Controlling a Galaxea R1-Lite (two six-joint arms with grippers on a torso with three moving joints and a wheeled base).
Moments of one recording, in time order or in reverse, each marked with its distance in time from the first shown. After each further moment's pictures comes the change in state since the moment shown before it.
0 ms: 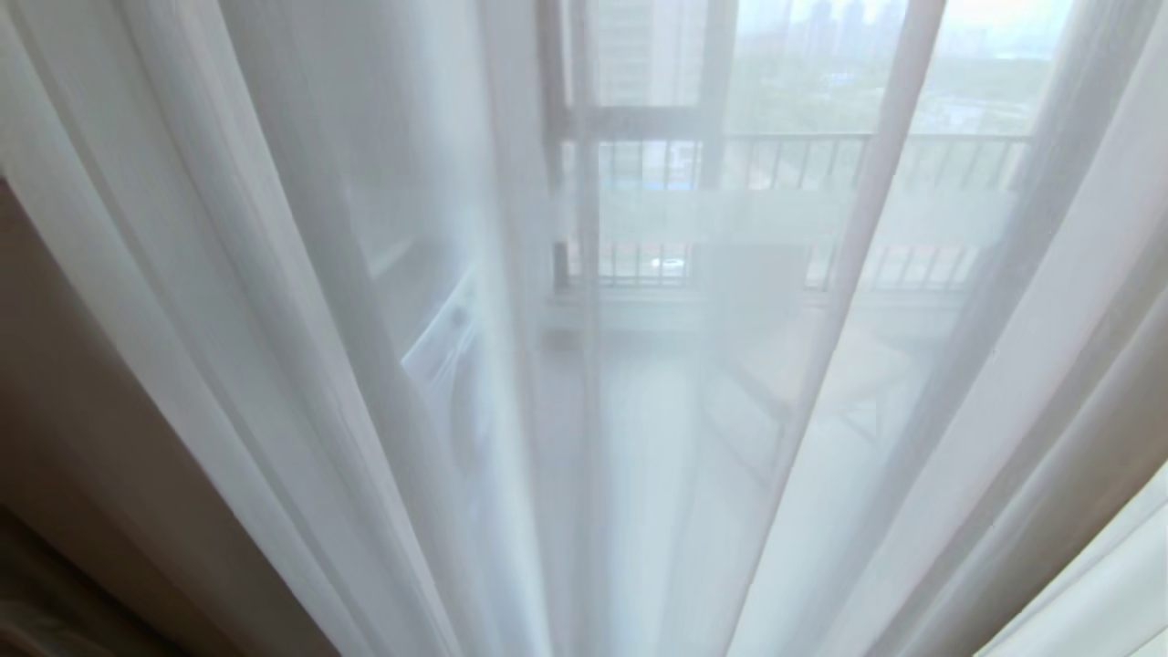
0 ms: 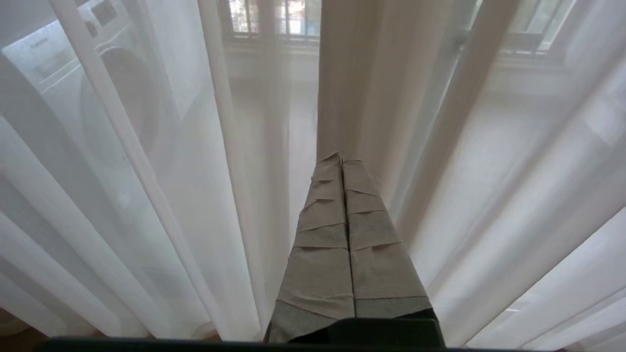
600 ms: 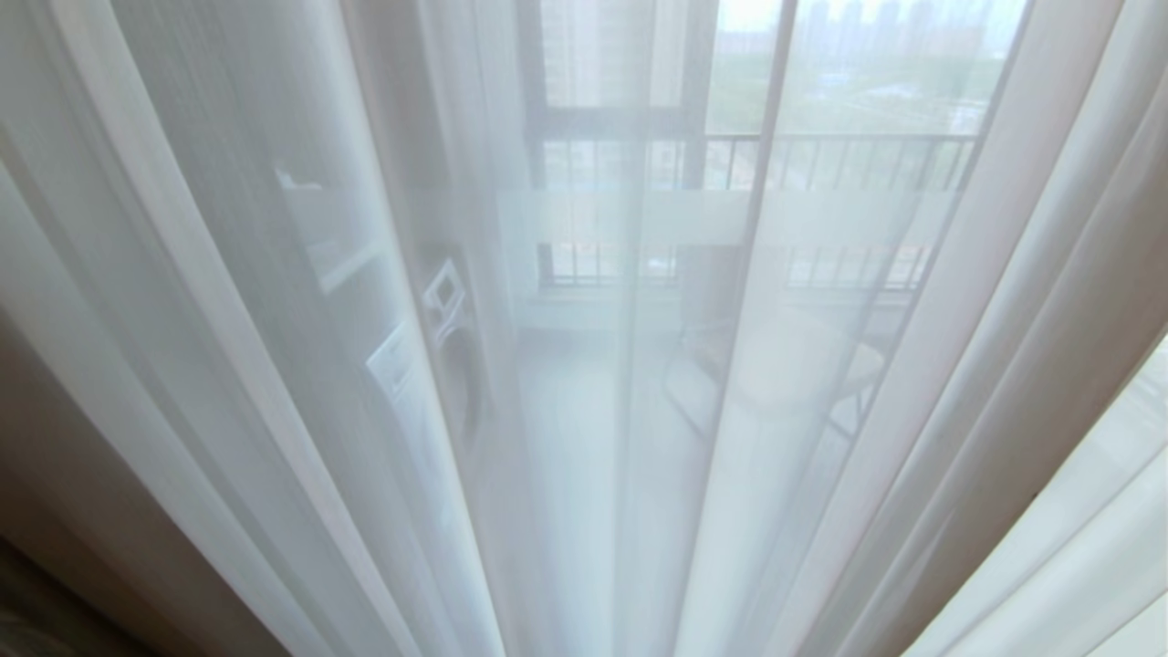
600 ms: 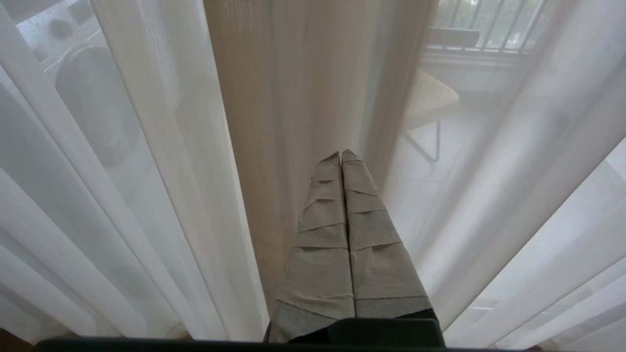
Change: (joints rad) left arm -0.001 0.000 0.000 0.000 -0.001 0.001; right arm 0.000 0.000 0.000 0.000 0.000 0.000
